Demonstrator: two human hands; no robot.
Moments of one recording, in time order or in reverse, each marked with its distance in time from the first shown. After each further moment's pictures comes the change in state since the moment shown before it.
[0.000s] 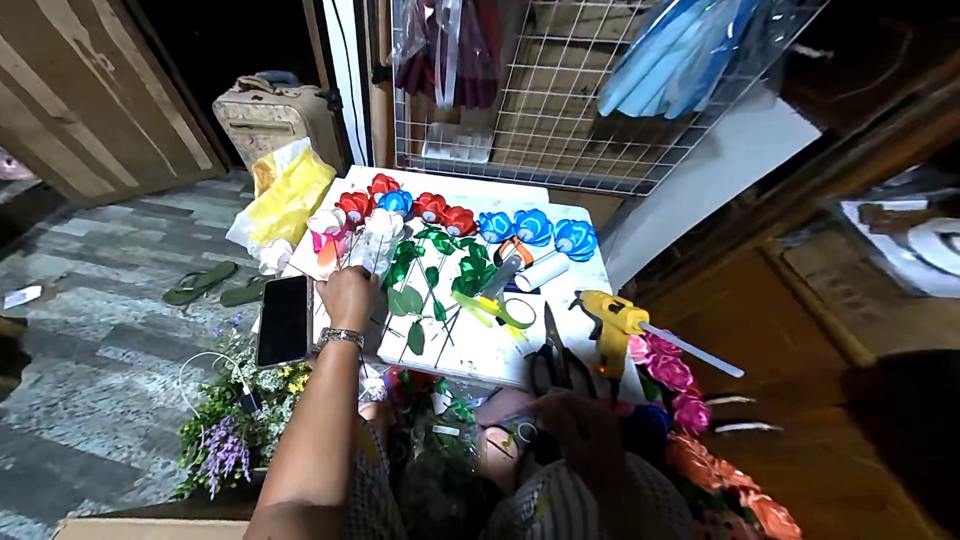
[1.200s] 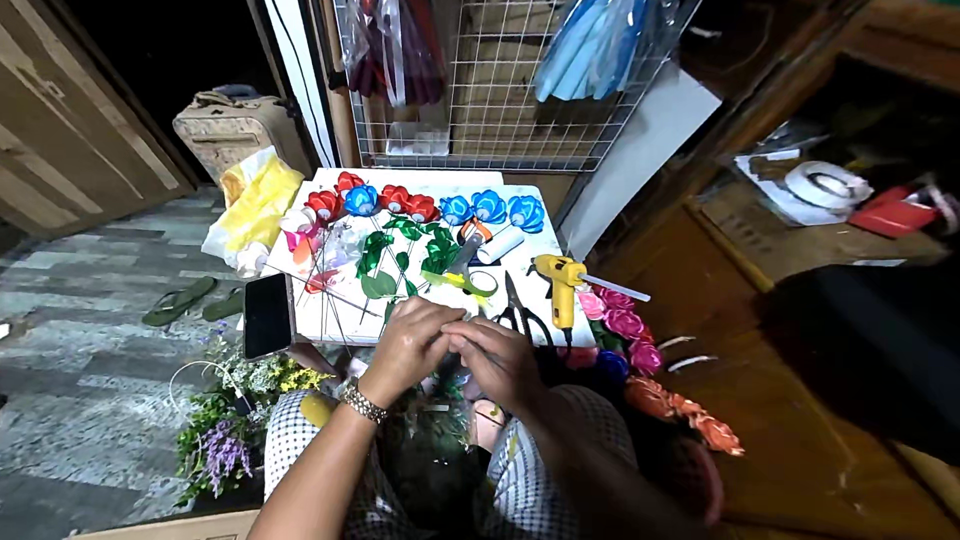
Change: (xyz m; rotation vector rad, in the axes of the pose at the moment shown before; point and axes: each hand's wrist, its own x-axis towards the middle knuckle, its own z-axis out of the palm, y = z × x) left_hand -0.125 0.058 -0.005 -0.608 0.109 1.002; right_hand 0.047 -0.064 0.035 0.009 0.037 -0.295
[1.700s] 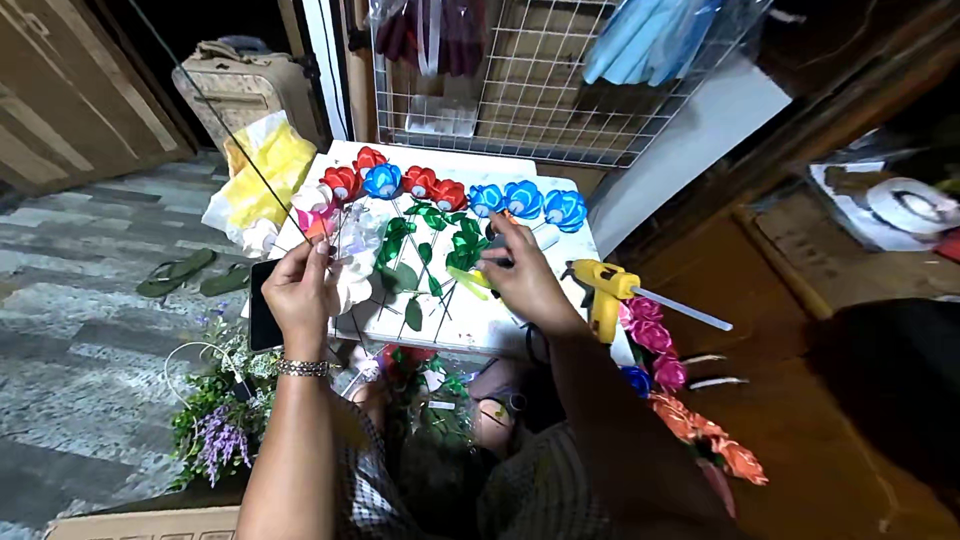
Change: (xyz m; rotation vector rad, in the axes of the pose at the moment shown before) left_hand -0.015 -0.086 -0.086 -0.251 0.681 -0.549; right_hand 0.086 0.080 0.003 -0.121 -0.248 0.551
